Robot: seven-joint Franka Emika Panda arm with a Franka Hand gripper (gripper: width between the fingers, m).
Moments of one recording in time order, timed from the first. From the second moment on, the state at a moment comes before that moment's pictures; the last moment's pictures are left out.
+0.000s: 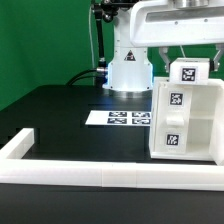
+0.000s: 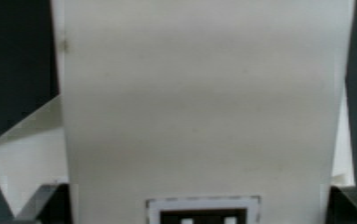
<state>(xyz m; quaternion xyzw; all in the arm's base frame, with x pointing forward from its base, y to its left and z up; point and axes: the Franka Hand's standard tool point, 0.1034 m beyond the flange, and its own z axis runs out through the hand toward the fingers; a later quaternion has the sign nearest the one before) 0.541 0.102 0.150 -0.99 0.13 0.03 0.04</state>
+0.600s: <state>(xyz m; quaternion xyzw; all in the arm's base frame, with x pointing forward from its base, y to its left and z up) 0.540 0.100 0.148 -0.89 0.45 0.04 0.05</state>
